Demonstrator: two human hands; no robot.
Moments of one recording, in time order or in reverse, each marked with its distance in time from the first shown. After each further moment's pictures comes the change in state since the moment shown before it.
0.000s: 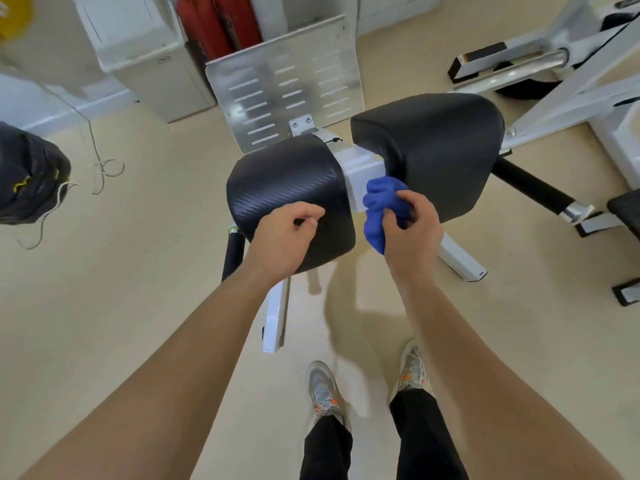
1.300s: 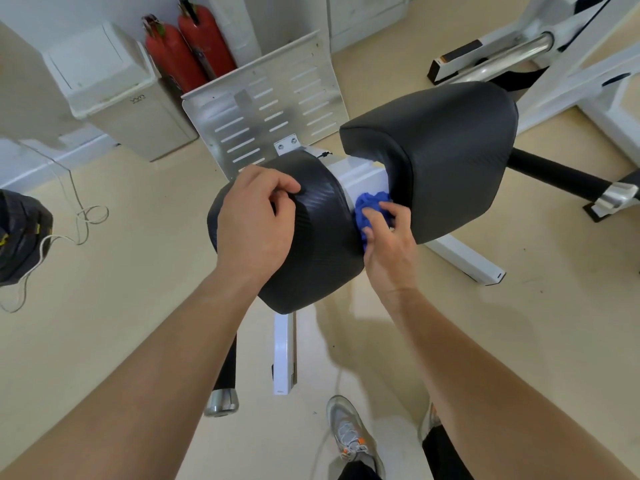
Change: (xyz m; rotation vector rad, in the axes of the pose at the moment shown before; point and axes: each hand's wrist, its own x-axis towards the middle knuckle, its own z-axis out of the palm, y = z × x) left_hand 0.058 -0.005 -0.016 0.219 0.368 0.291; right_hand 0.015 0.068 0.068 -0.420 -0.046 -0.335
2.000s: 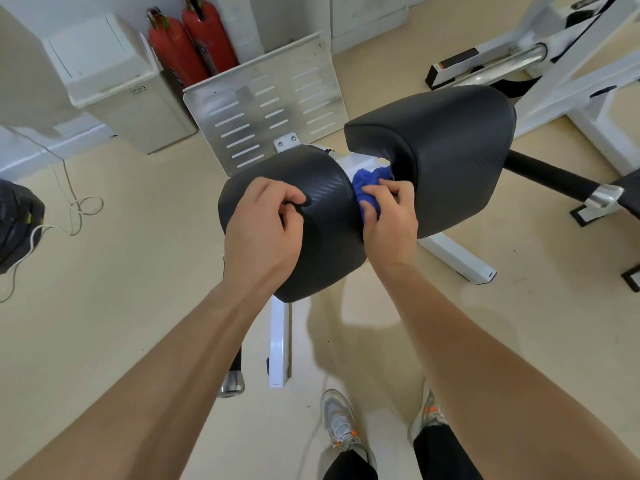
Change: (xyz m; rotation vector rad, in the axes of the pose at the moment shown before) left_hand -0.028 -0.011 -0.008 -0.032 -0.008 0.049; right_hand 0.019 -0.037 -0.015 0.077 0.098 0.046
